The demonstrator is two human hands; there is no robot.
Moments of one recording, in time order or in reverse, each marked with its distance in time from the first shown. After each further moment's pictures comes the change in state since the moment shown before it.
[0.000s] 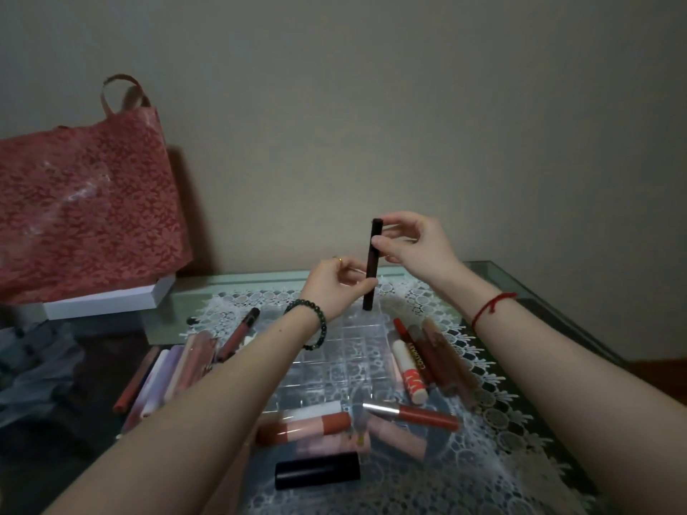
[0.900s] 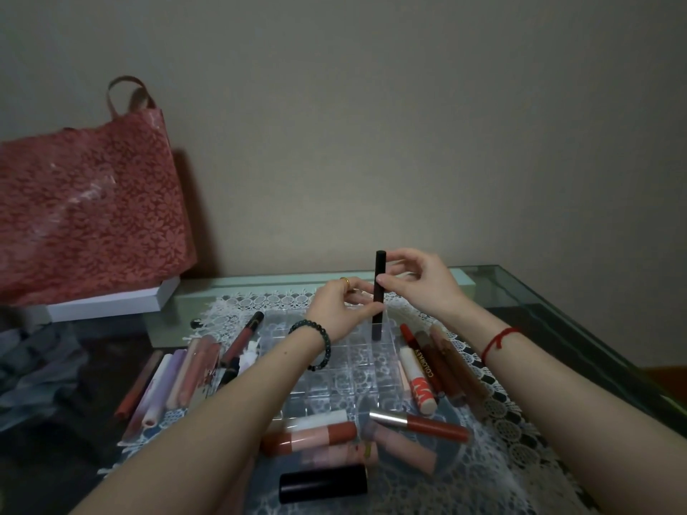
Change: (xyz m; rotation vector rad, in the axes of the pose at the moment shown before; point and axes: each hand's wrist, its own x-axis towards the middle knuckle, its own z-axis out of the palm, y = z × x) left_hand -0.008 -0.020 0.006 0.094 -0.040 -0.025; right_hand -0.010 0.035 0.001 -0.170 -0.073 0.011
